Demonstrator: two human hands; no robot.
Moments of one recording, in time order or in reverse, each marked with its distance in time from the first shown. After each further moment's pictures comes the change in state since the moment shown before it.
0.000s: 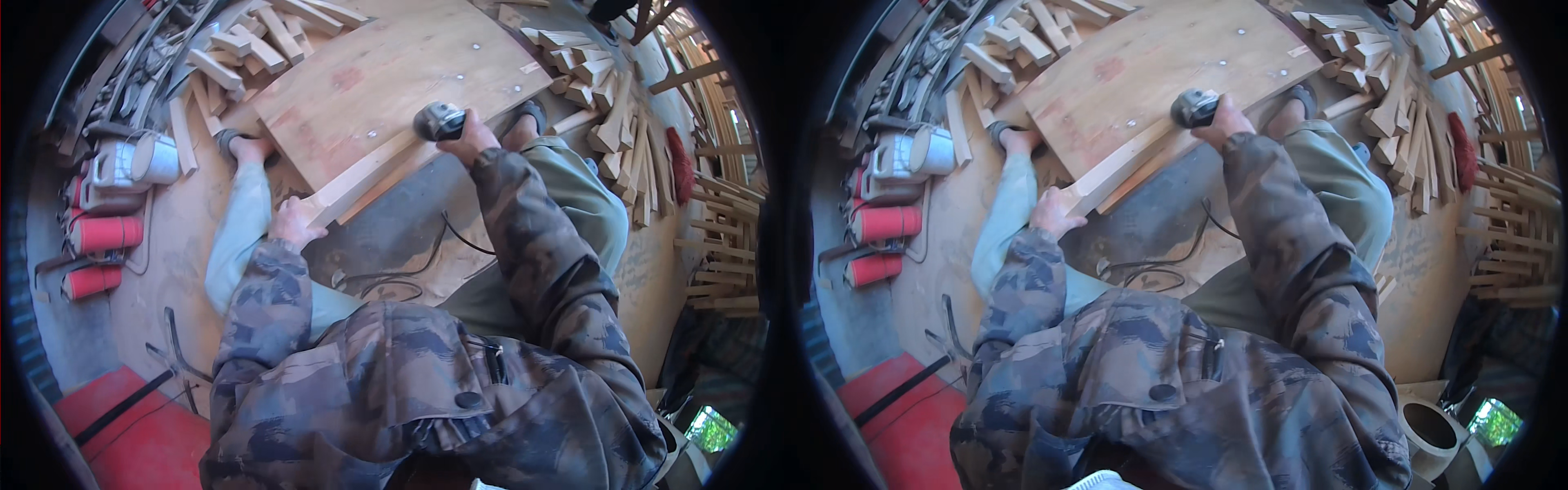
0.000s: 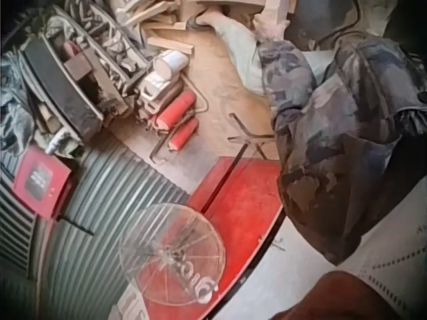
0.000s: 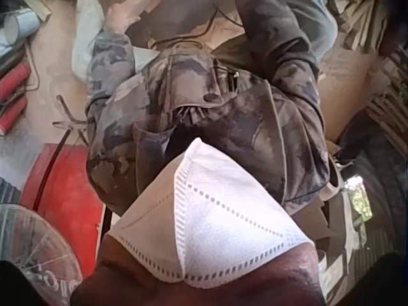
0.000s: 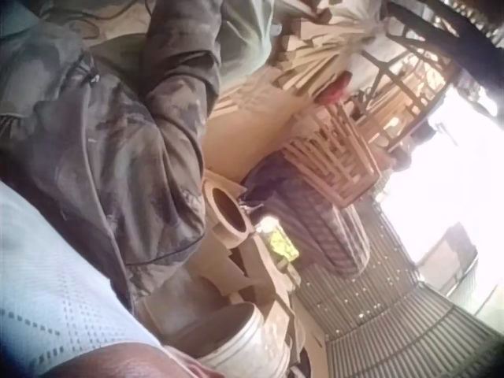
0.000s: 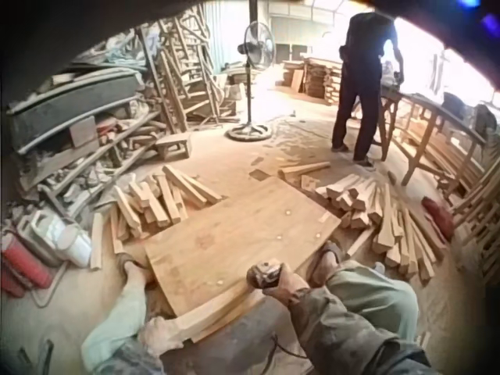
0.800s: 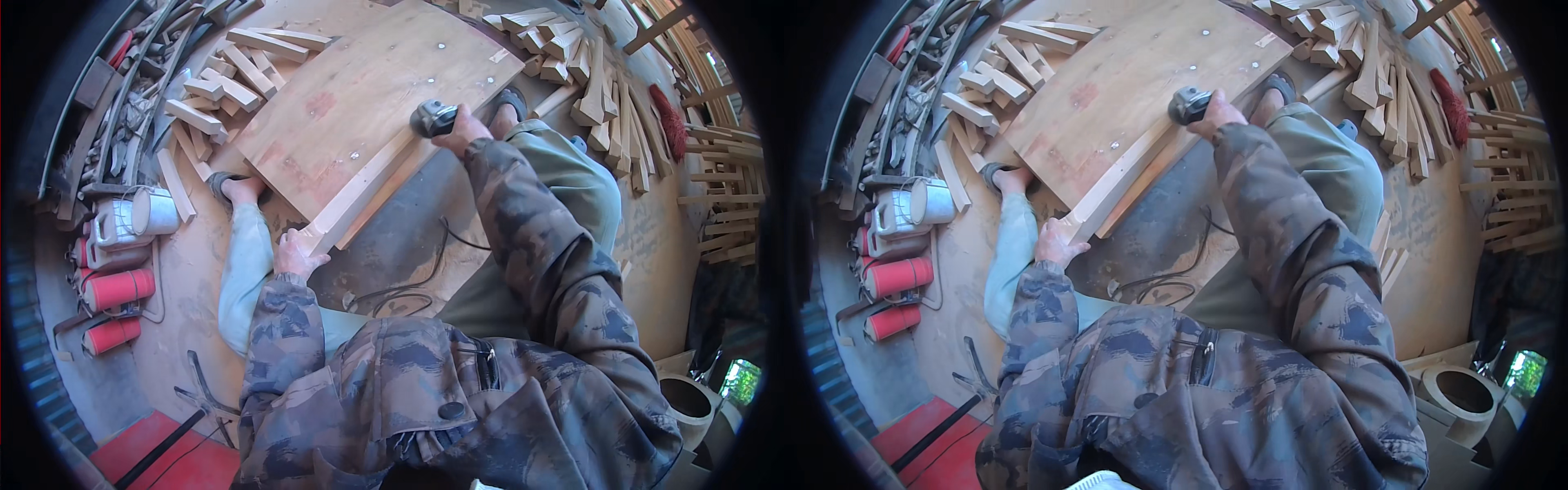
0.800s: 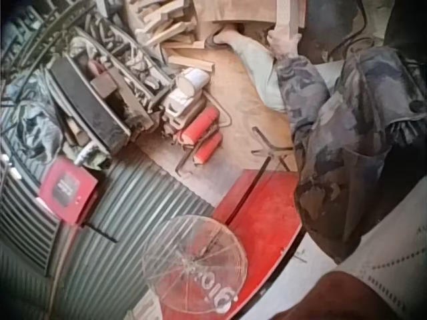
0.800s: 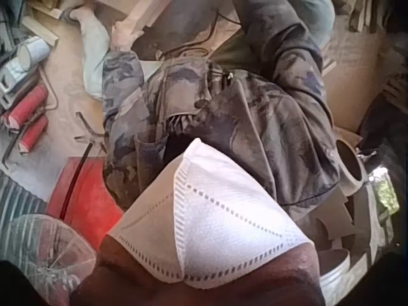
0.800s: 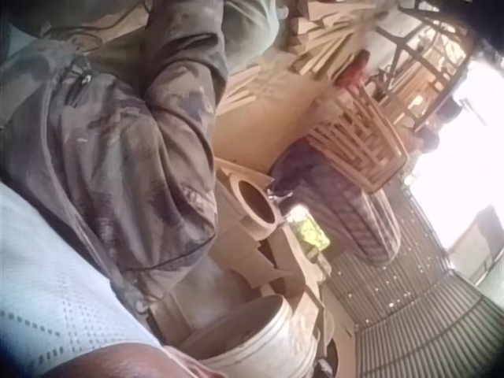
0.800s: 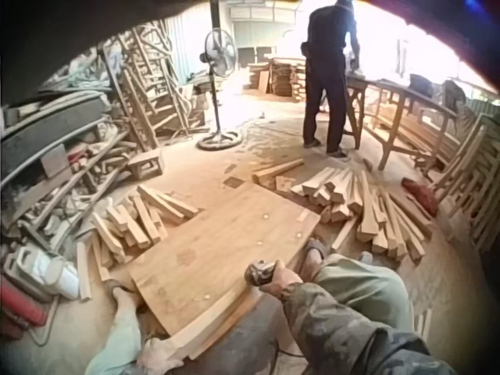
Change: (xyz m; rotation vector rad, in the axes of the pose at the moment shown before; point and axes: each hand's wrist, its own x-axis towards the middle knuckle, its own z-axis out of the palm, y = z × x) left_hand 0.001 0.005 0.008 0.087 0.042 -0.021; right_hand 0.016 0.019 -0.013 -0.029 0.049 0.199
